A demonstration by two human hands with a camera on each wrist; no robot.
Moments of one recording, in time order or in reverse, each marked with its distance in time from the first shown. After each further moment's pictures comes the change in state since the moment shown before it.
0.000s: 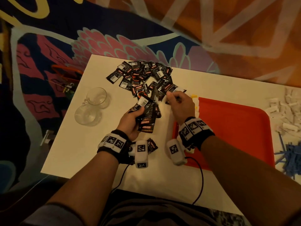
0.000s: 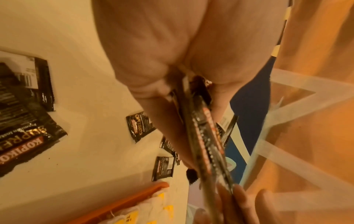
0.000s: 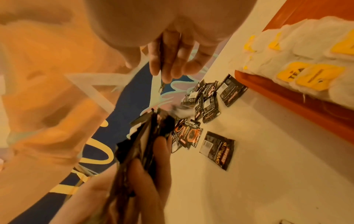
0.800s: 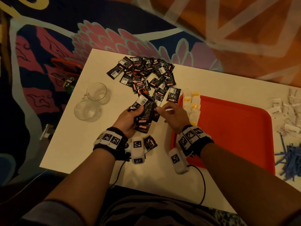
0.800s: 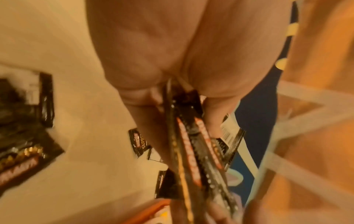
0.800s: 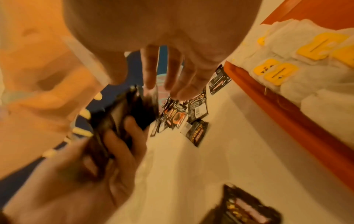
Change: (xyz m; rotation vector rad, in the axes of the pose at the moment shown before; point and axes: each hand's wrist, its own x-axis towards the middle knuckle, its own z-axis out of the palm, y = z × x) left_hand -0.004 0.003 -0.011 0.109 -0.020 -0.021; right_hand -0.023 0.018 0.008 -0.012 -0.378 0.126
